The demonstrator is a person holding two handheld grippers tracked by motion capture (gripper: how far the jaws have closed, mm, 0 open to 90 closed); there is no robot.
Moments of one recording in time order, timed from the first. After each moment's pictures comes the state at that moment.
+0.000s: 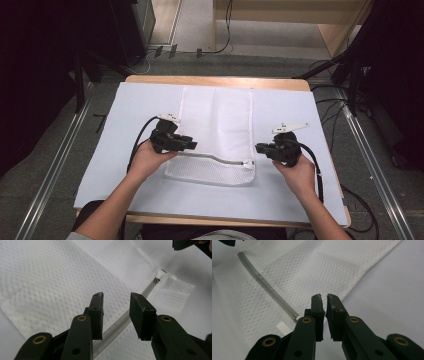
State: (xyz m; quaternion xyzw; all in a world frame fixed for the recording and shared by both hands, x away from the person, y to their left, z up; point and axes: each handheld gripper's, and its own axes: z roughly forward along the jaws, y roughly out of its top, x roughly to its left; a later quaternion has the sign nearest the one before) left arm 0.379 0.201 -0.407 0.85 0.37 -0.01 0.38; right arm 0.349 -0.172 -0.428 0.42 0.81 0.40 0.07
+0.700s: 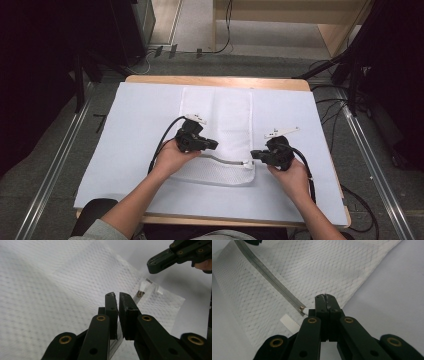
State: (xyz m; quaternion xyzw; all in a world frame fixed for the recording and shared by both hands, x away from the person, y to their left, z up) left arm 0.385 0.131 -0.421 0.87 0.32 -0.04 0.38; right arm 0.349 -0.157 -0.447 0.43 0.82 0.37 0.03
